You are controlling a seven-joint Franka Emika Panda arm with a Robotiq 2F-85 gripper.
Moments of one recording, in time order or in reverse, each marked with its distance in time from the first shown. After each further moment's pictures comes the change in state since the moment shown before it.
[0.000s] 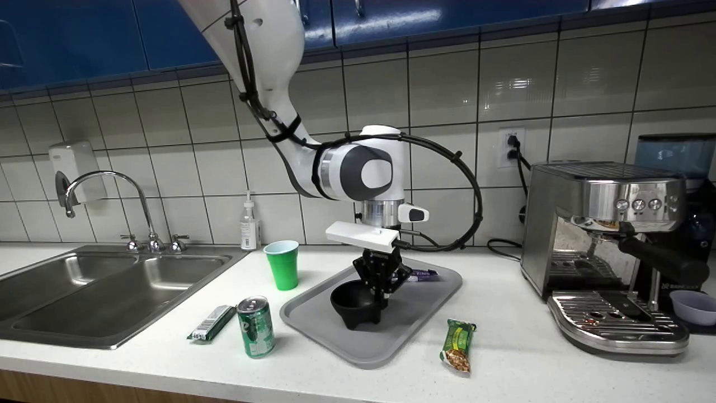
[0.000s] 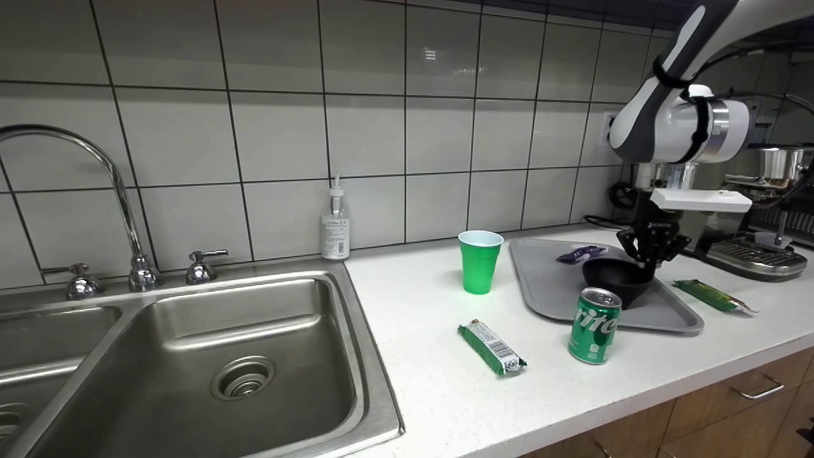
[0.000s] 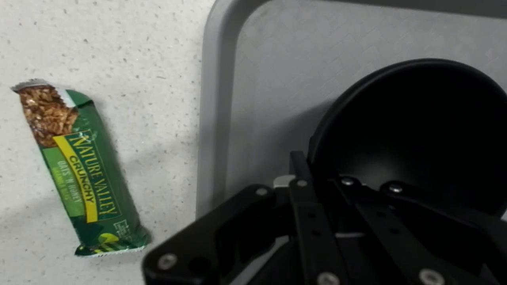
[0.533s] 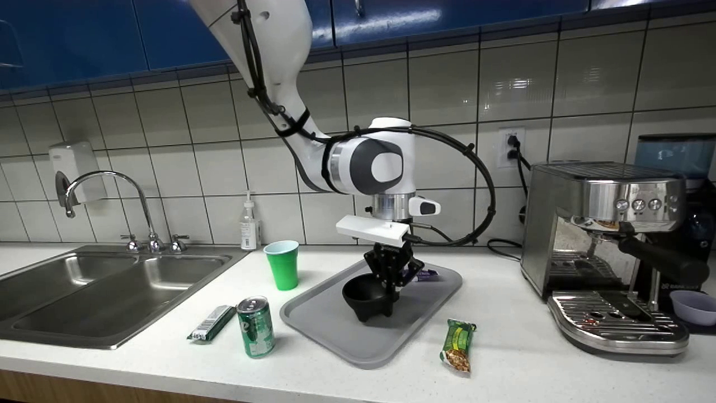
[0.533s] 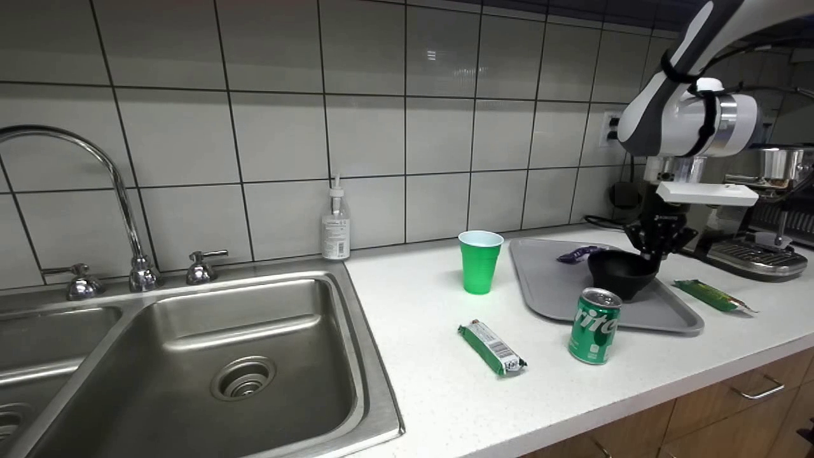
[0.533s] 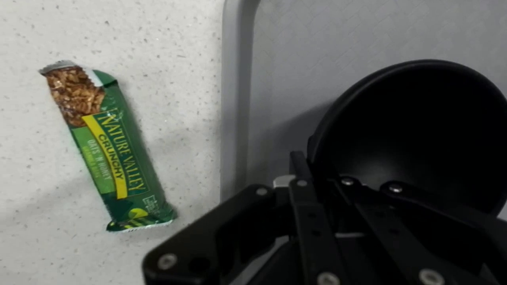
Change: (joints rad) arm -0.031 -0.001 0.000 0.033 0.004 0.000 0.010
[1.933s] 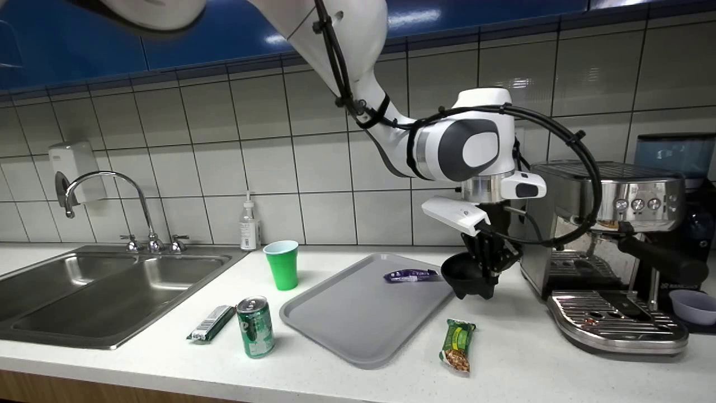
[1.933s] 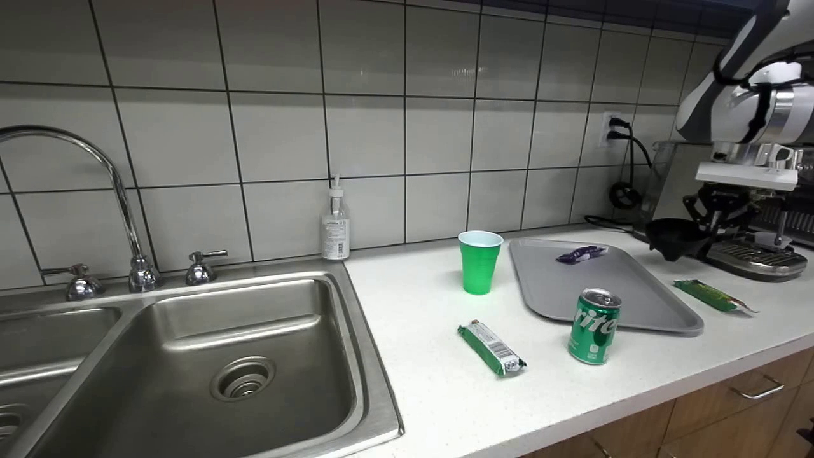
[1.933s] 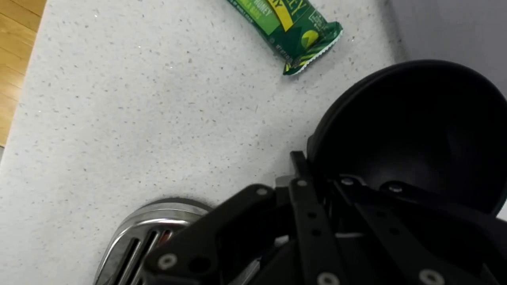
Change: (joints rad) arm -0.168 0.162 -0.085 0.327 0.077 -0.001 0.307
